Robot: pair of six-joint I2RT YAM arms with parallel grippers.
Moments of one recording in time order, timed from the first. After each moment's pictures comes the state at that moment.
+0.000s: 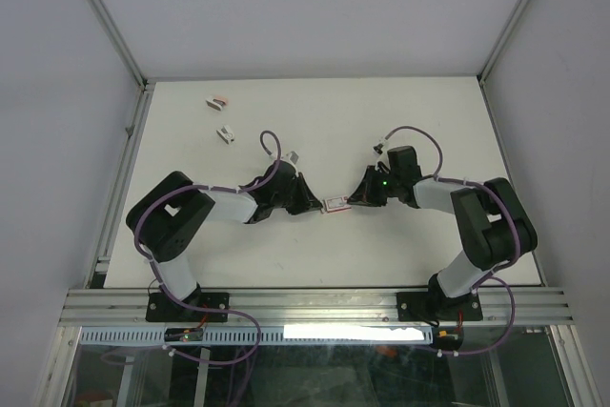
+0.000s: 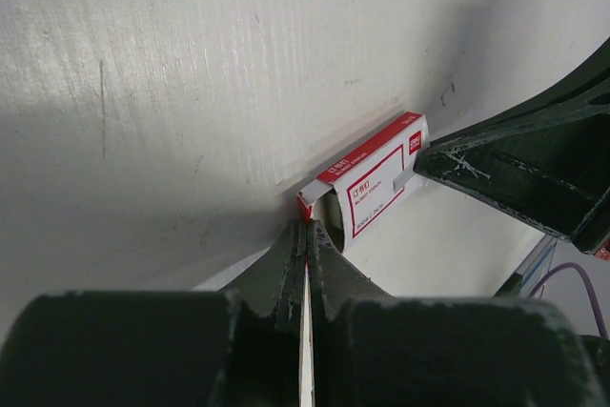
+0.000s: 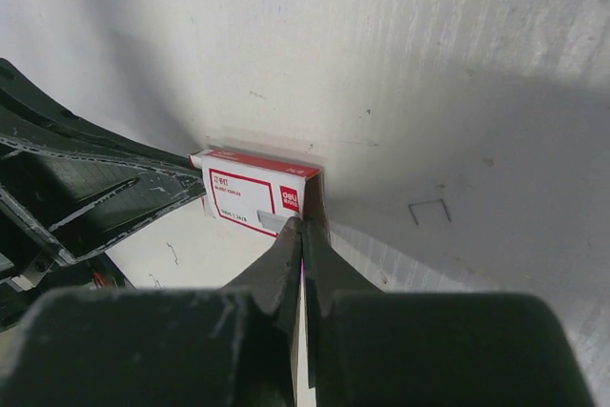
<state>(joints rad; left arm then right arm) -0.73 1.77 0.74 0.35 0.18 -0.98 0.32 1.61 0.66 0.07 -0.55 0.57</state>
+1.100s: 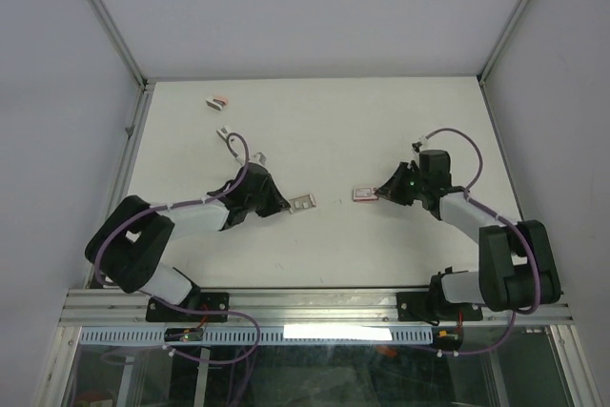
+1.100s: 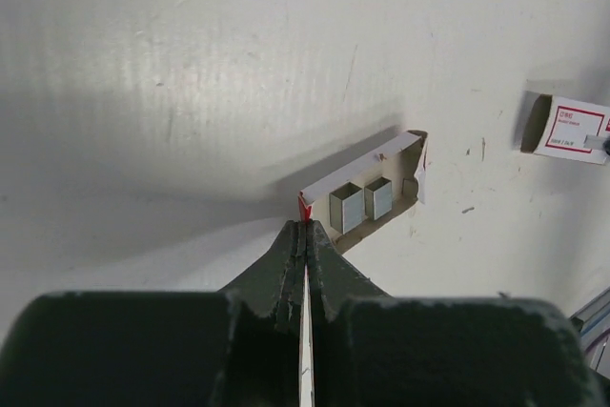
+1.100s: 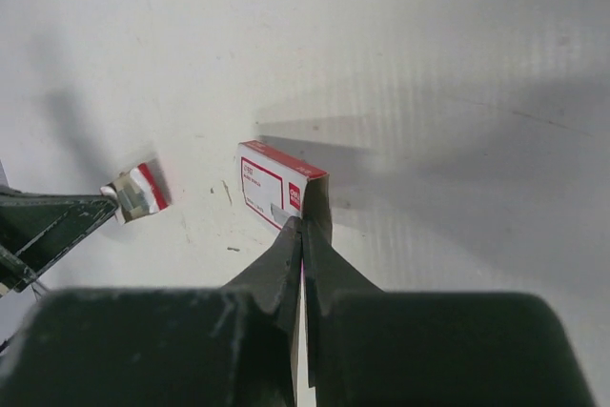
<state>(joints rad) -0.63 1.54 0.62 0.16 0.06 -0.89 0.17 1.36 0.56 -0.02 -0.40 0.60</state>
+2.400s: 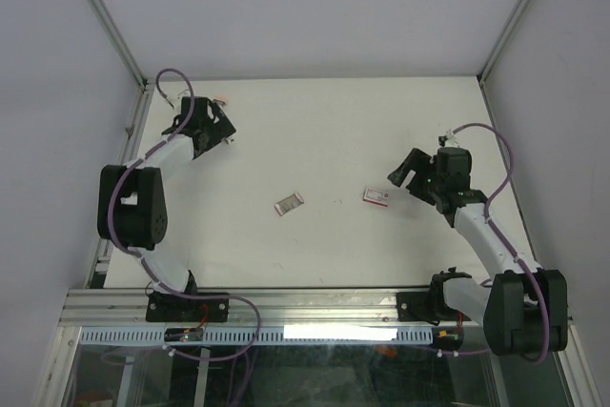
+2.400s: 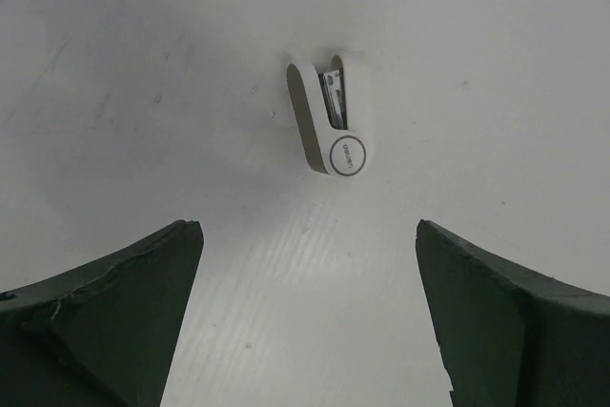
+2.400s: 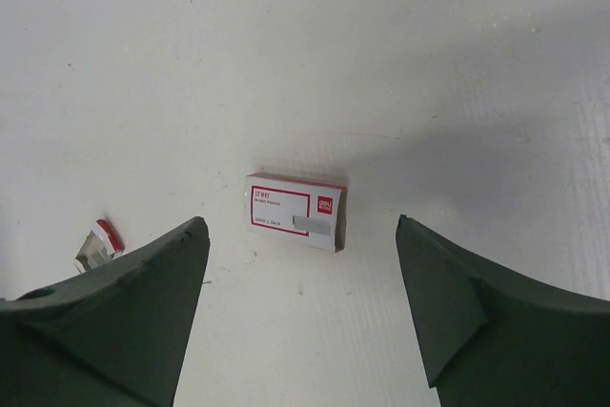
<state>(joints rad) -0.10 1.67 1.11 -0.15 -0.16 -0.63 0.08 1.09 0.59 -0.22 -0.16 0.57</state>
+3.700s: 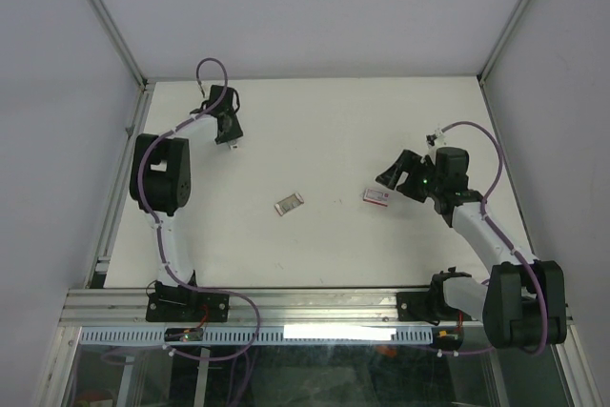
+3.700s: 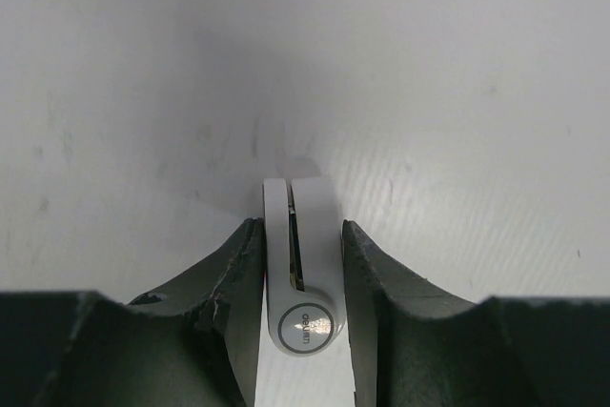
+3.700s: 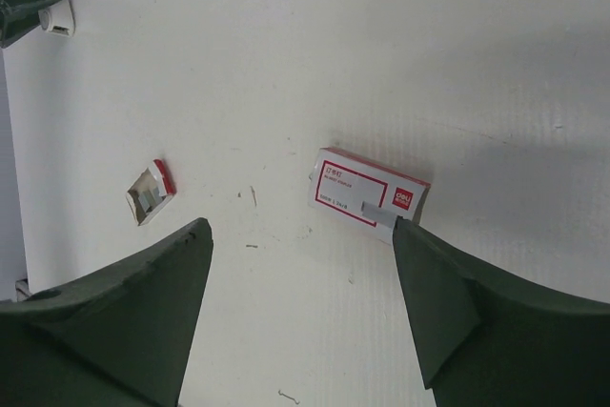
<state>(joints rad) -0.15 2.12 1.51 -0.28 -0.21 -0.45 0.08 1.13 0.56 -0.11 -0.39 0.52</state>
